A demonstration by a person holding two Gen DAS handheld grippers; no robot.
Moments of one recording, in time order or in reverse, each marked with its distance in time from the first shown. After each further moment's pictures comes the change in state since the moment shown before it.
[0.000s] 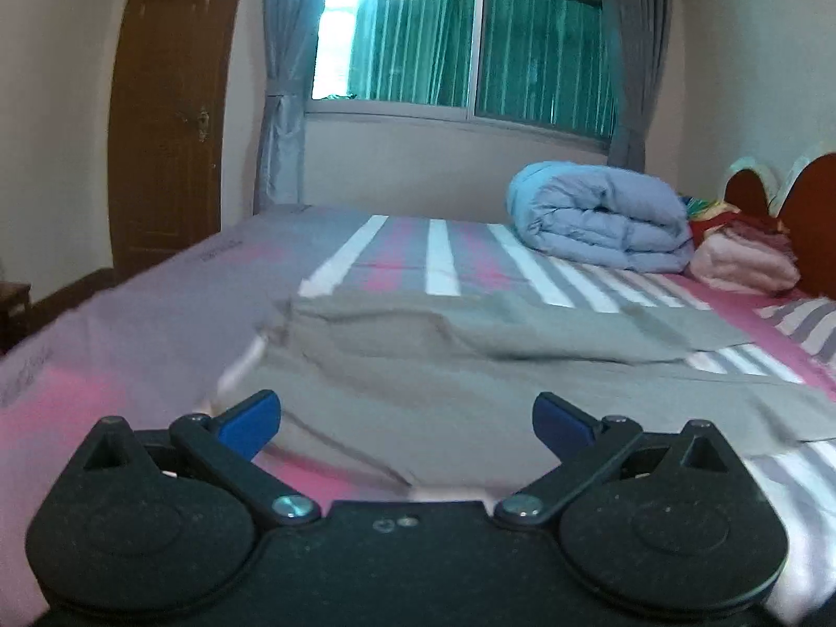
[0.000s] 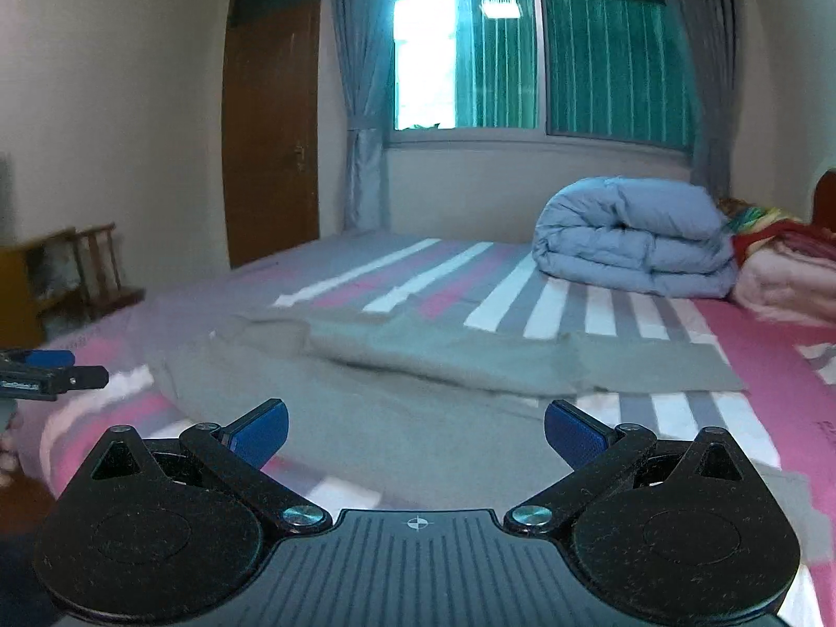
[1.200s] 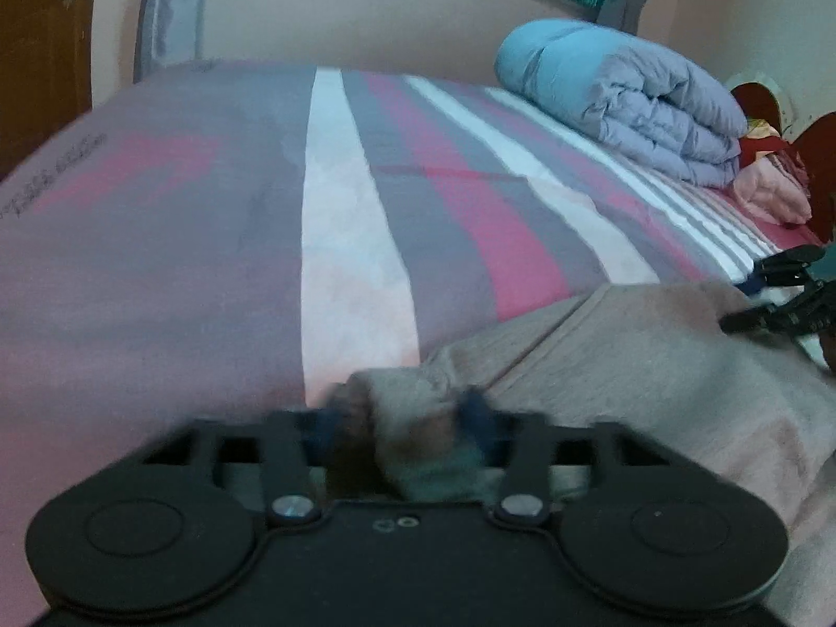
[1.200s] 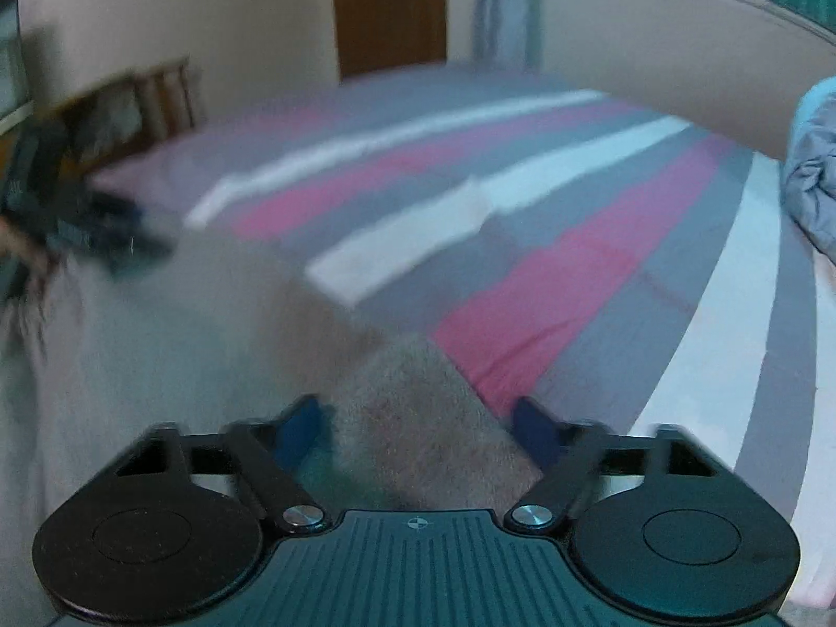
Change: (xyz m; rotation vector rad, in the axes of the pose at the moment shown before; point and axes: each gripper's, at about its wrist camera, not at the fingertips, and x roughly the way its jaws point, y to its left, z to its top) left arm 0.417 0.173 0.080 0.061 0.322 -0.292; right arm 0.538 -0.054 0.058 -0.219 0.447 0.353
